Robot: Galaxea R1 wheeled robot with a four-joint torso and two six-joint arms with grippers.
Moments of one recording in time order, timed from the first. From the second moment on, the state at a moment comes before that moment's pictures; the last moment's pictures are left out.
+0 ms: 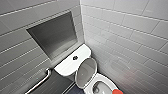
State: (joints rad) left arm 1.42 3.04 -2.73 0.27 -0.05 -0.04; right arm -0.96 2.50 -2.07 -0.29 0.30 0.60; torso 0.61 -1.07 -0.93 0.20
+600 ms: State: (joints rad) left arm 1.41 3.05 -2.73 0.27 -0.05 -0.04; right arm -0.76 2.49 -2.03 -0.30 0.16 0.60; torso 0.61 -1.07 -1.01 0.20
